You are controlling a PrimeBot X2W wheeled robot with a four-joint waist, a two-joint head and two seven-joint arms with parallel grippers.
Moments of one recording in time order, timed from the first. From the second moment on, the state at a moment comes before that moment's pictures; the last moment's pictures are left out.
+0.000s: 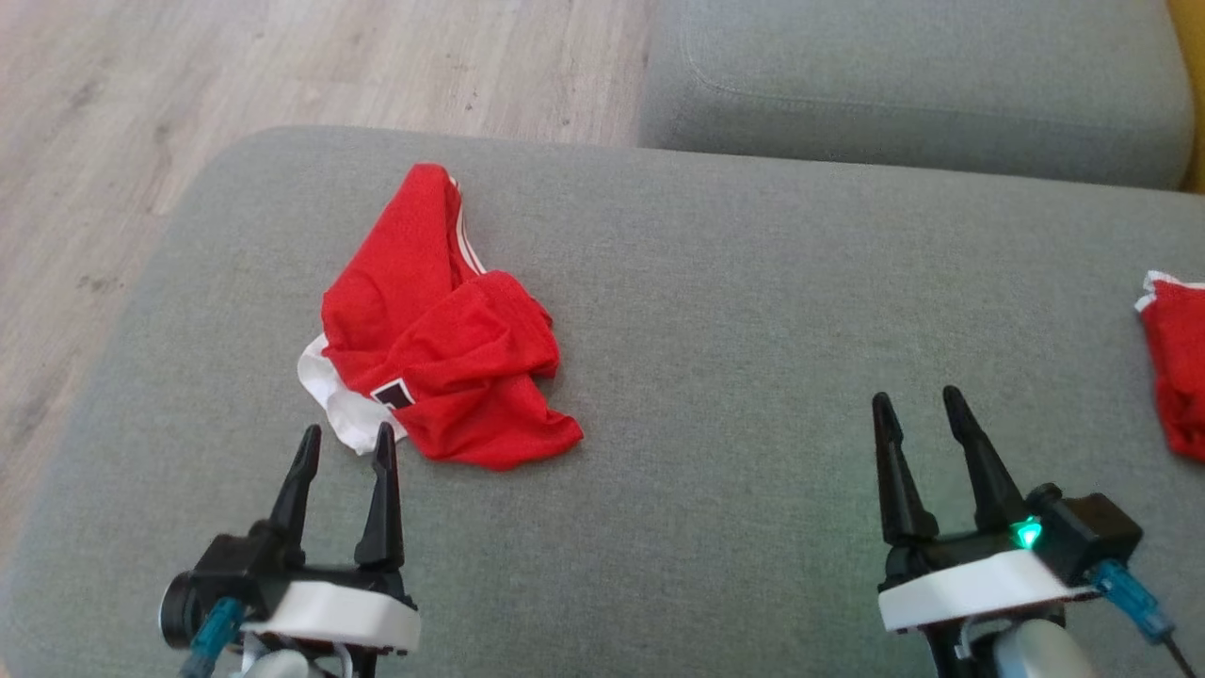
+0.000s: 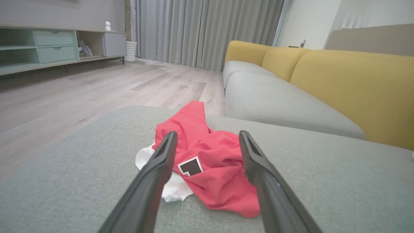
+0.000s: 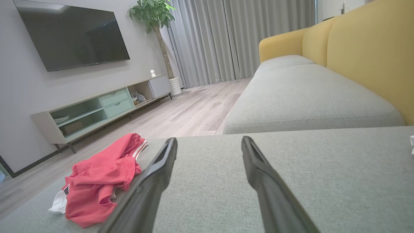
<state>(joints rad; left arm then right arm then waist) -0.06 0.24 -0.38 0.22 -0.48 0.10 -0.26 0.03 -0.05 0.13 0.16 0.26 0.13 -0.25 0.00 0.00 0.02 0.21</state>
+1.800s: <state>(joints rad) -0.75 0.39 -0.66 0.50 -0.55 -0.13 -0.17 -0.13 -0.05 0.17 0.16 0.27 0.13 -0.25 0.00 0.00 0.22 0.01</state>
